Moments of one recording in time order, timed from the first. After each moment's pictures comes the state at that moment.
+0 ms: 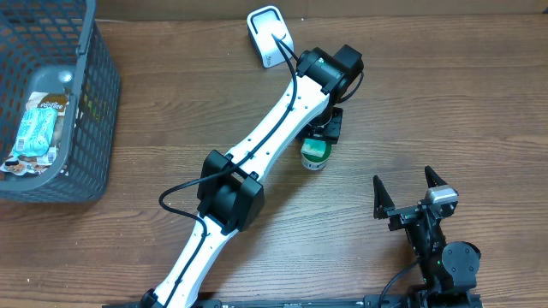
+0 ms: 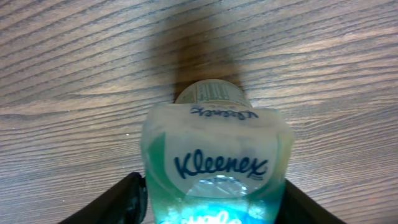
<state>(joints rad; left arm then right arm) -0.69 2.50 2.53 -1.59 0.03 -0.51 0.05 0.01 0.02 -0.02 -0.14 0.04</state>
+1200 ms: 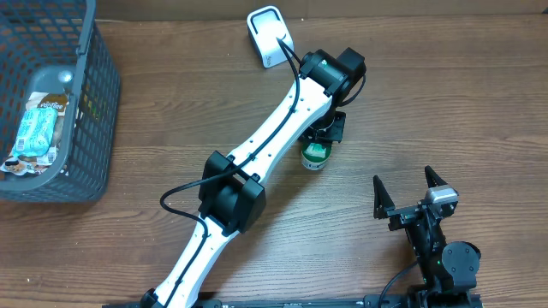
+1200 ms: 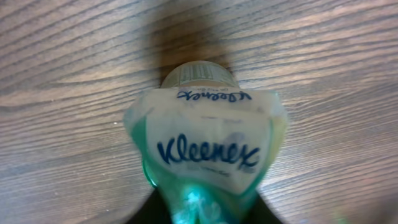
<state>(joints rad) -0.71 2.49 2.53 -1.61 0.07 -0.49 0.05 0.01 0.02 -0.02 -0.14 0.04</state>
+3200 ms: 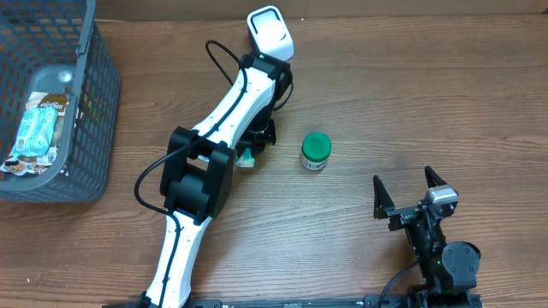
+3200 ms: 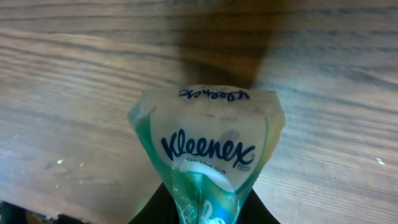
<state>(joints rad) -0.46 2.40 2.06 -1.57 -0.12 -0.55 0.05 0.01 0.02 -0.02 -0.14 0.04</state>
